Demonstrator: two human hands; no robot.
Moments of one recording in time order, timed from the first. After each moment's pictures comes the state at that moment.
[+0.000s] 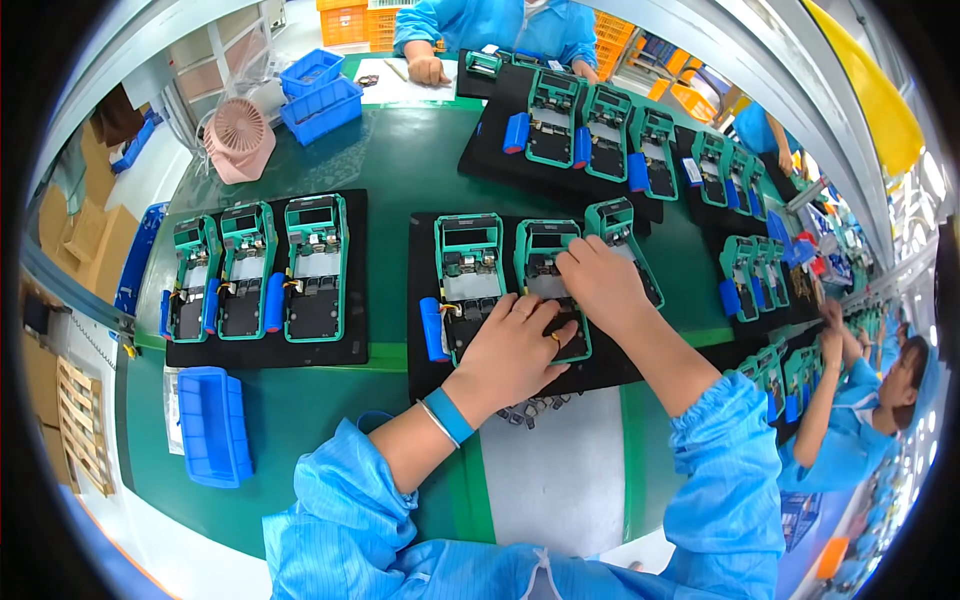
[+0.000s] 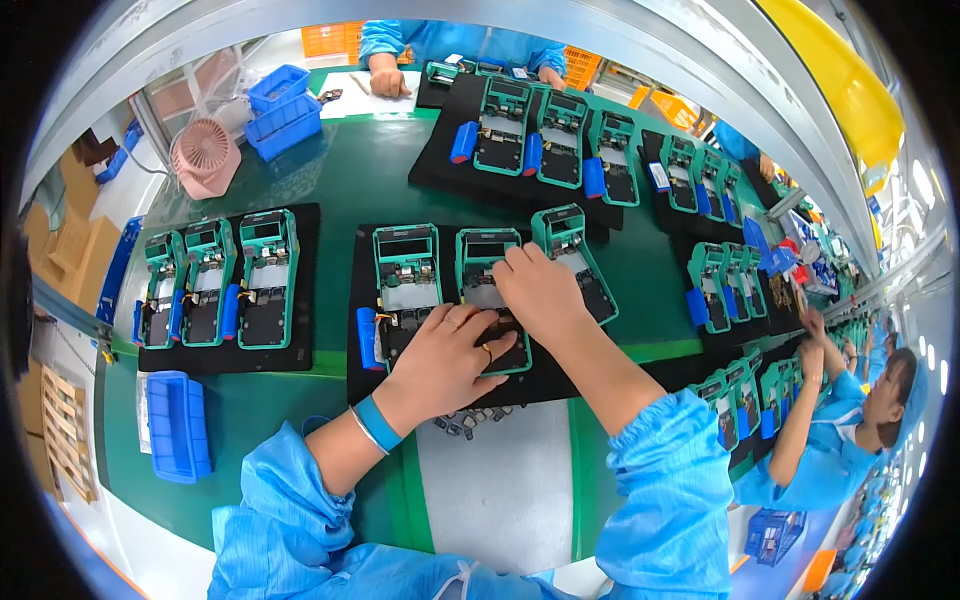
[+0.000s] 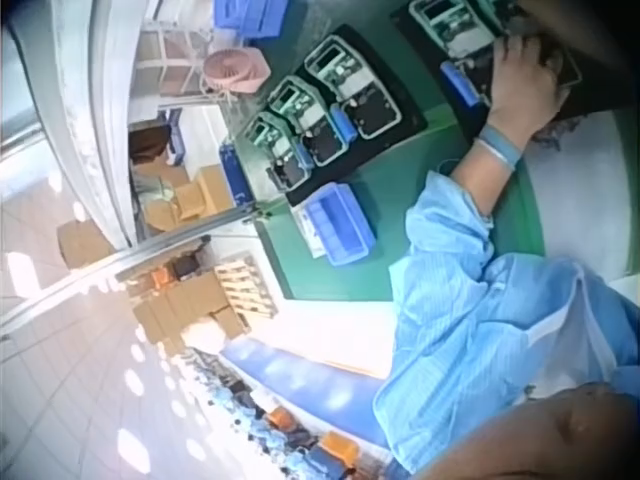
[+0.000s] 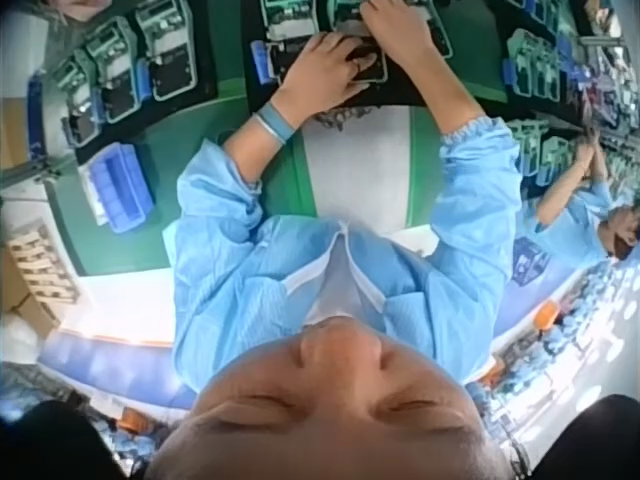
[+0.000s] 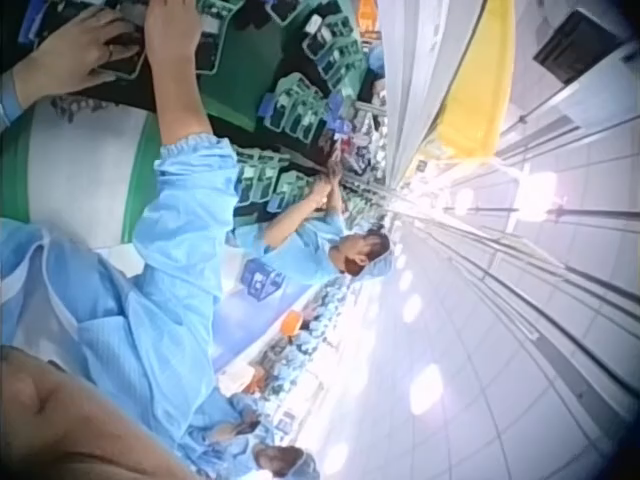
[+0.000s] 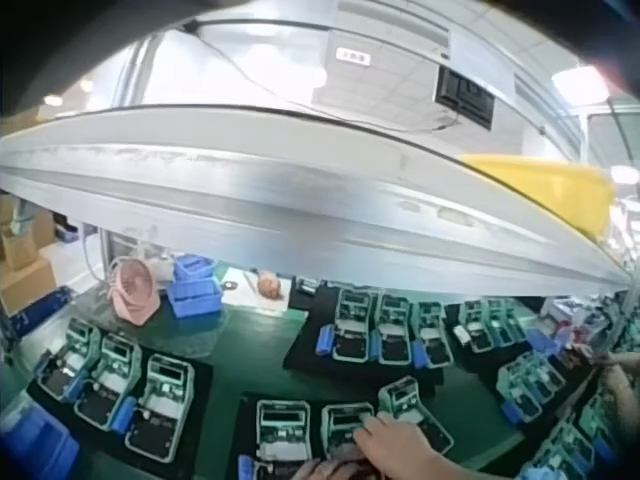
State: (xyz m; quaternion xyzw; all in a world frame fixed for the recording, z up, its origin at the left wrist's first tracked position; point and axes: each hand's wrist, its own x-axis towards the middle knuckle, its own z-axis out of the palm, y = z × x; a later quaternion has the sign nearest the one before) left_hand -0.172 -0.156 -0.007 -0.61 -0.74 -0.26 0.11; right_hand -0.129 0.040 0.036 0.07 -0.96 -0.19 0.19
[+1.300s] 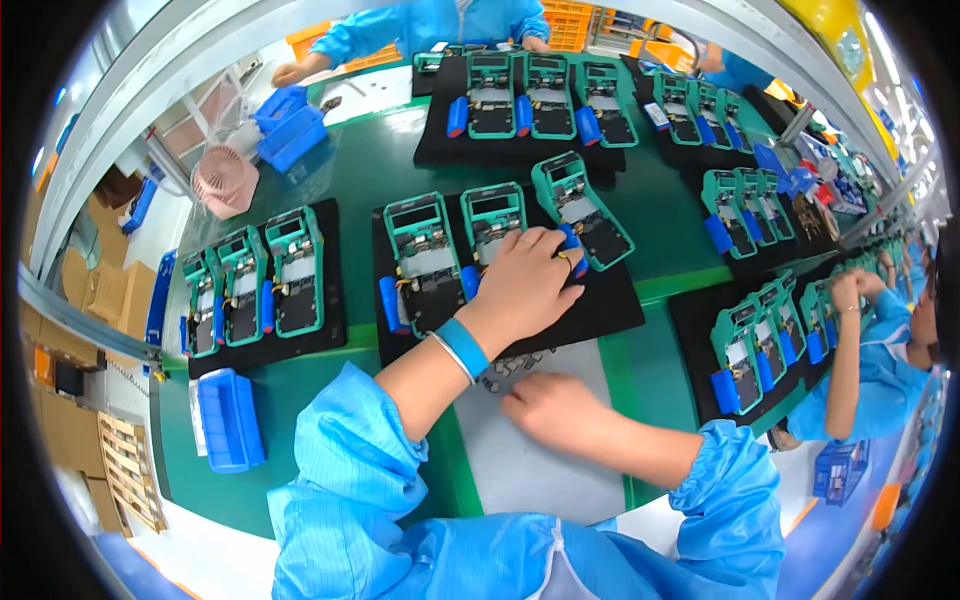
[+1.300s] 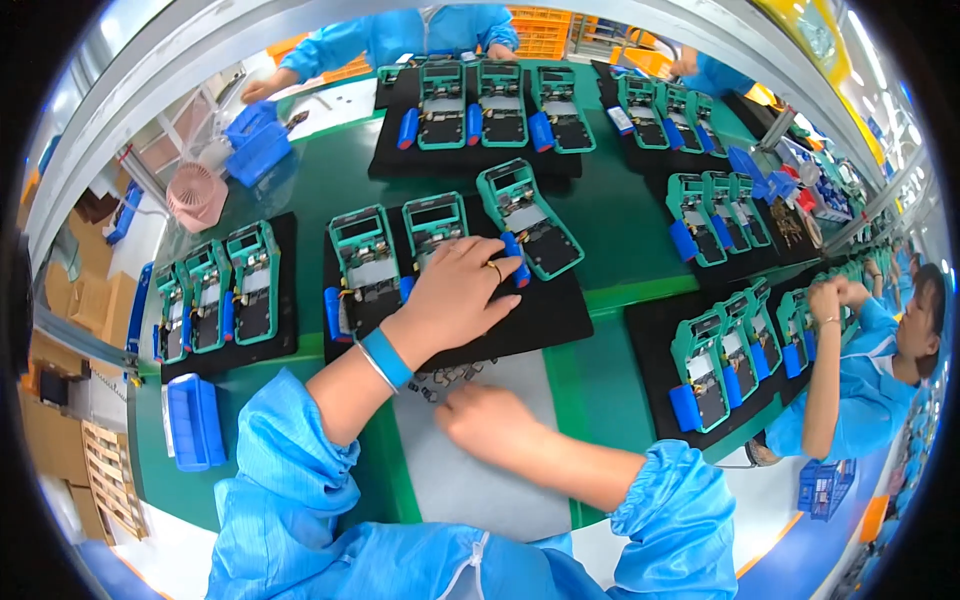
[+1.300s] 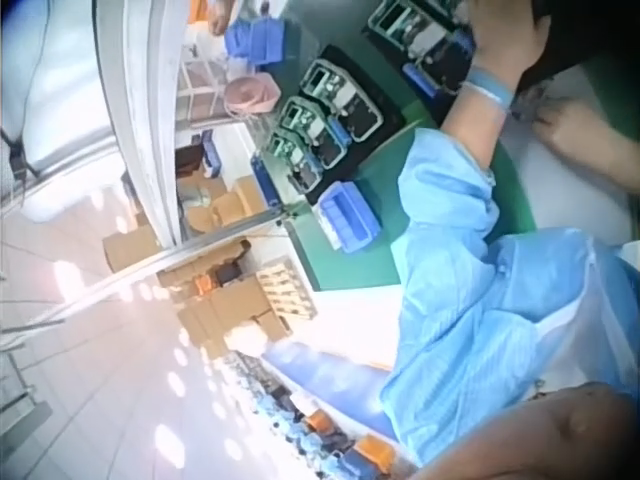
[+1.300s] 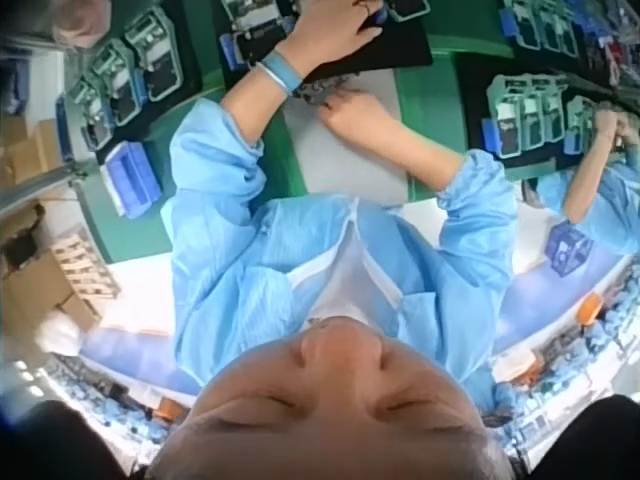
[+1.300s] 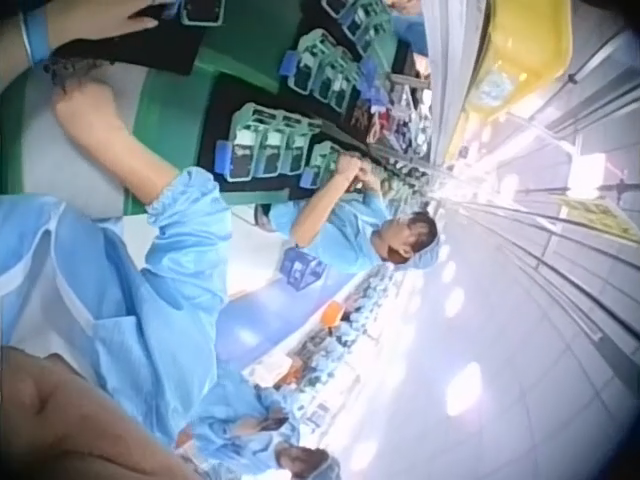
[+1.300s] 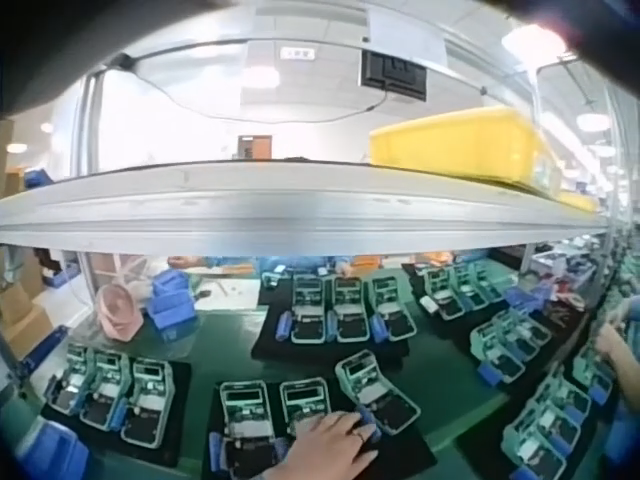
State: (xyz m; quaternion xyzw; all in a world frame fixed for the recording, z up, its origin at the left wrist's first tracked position) left_hand -0.157 -0.089 0.022 -0.64 -0.70 -0.29 0.13; right_hand 0.018 -0.066 -0.002 0.14 -0.99 0.02 0.08
